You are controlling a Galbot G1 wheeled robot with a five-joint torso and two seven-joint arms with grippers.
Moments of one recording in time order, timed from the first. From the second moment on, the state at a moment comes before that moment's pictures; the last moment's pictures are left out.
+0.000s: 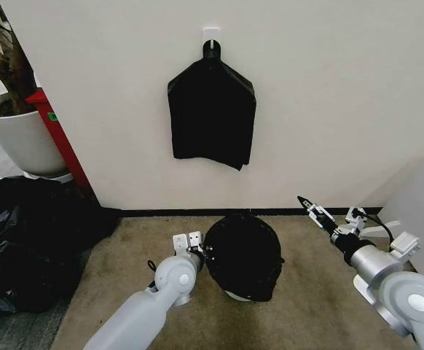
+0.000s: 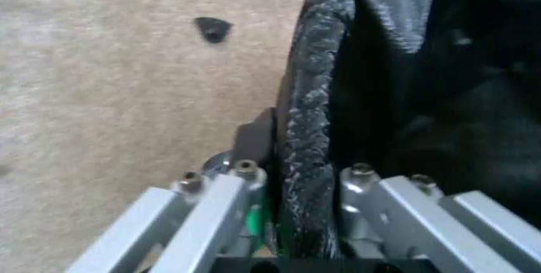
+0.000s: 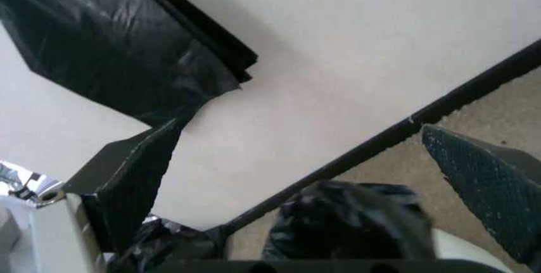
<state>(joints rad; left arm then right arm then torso) 0.95 -1.20 0.12 -1.77 -1.13 0.50 -0.64 -1.43 1.20 0.77 2.26 1.42 -0.52 0.30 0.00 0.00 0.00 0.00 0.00</state>
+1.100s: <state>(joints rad) 1.07 -0.98 -0.10 -1.95 -0.51 -0.02 -0.15 -1.48 1.18 0.69 2.22 0.62 -0.32 0.00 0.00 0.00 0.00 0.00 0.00</state>
